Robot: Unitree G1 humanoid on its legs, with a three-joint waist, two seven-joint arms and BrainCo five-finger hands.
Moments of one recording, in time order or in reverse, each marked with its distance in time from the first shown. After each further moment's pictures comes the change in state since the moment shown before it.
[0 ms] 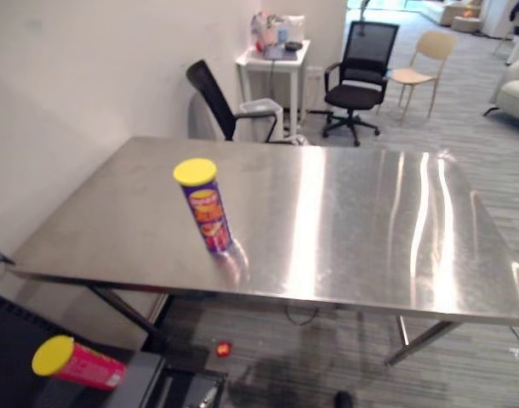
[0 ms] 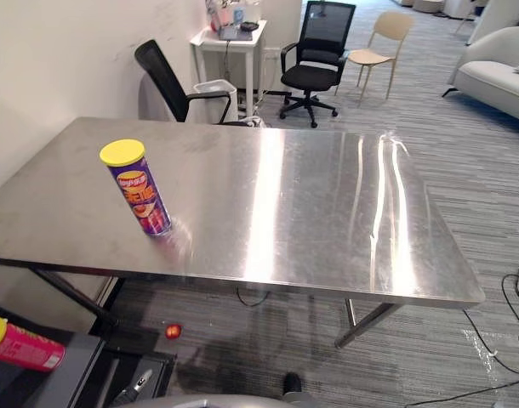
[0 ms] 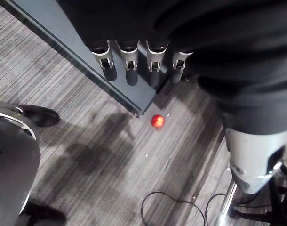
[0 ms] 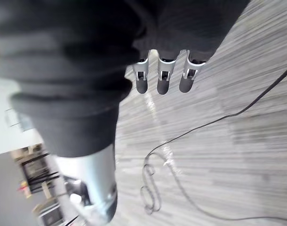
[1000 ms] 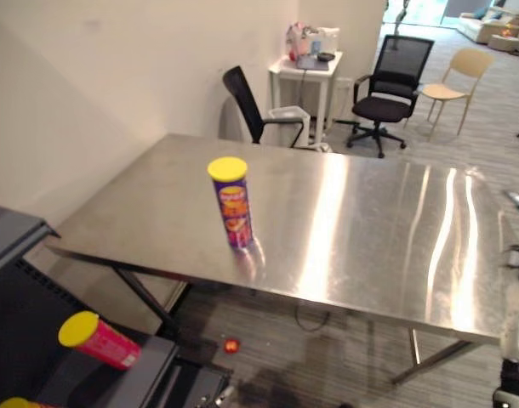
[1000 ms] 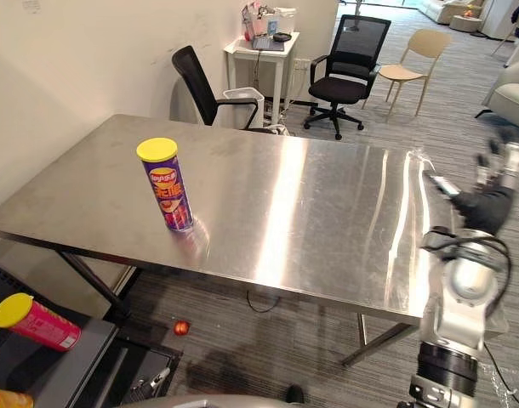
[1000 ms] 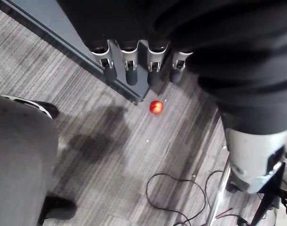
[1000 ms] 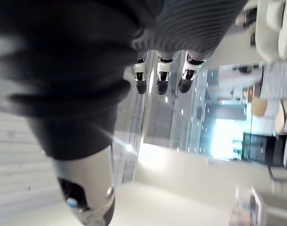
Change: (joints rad) left arm 0.026 -0.002 -0.172 -0.082 0.066 -0.001 -0.034; right arm -0.071 -0.037 0.968 -1.033 -0.280 -0.133 0.188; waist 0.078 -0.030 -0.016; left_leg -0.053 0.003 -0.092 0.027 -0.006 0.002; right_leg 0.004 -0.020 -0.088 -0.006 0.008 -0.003
